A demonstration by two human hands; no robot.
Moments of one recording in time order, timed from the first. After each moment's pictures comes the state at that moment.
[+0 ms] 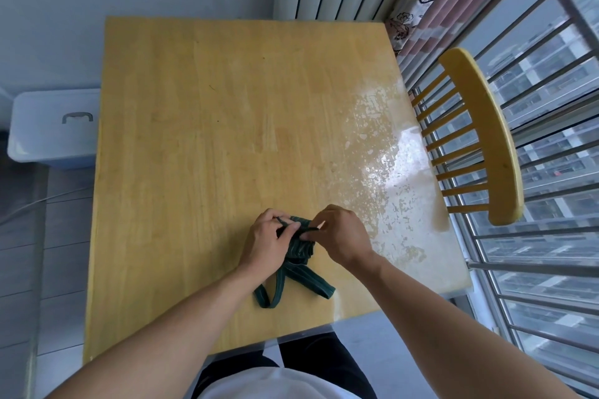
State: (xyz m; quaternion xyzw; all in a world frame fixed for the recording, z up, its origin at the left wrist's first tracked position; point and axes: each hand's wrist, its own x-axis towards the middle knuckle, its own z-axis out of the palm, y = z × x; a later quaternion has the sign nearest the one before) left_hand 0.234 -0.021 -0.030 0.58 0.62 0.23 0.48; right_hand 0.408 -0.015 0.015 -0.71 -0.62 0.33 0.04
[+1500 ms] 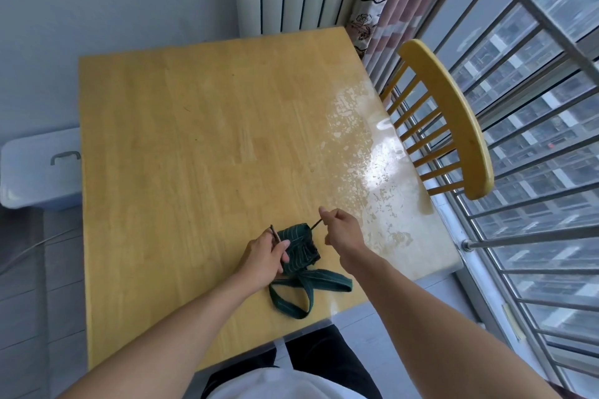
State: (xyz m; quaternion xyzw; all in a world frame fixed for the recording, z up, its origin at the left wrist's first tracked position) left_hand 0.241 -0.032 -0.011 0.59 0.60 0.06 0.54; right_hand 0.426 -0.035 0.008 -0.80 -0.19 0.51 0.27
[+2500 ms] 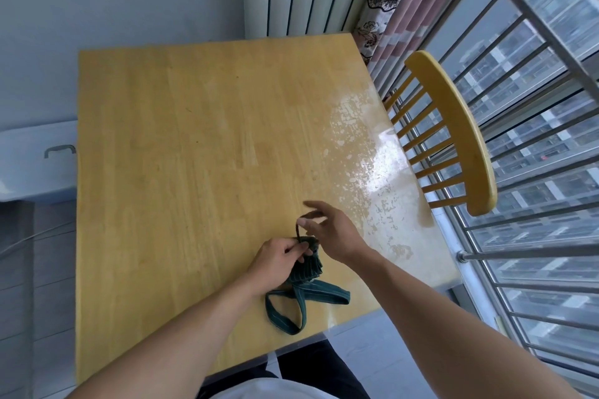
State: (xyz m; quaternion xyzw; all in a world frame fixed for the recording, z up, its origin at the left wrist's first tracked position) left_hand 0.263 -0.020 -0.018 0.55 0.54 0.10 0.63; right_hand 0.426 -0.012 0.032 -0.71 -0.48 0.47 0.20
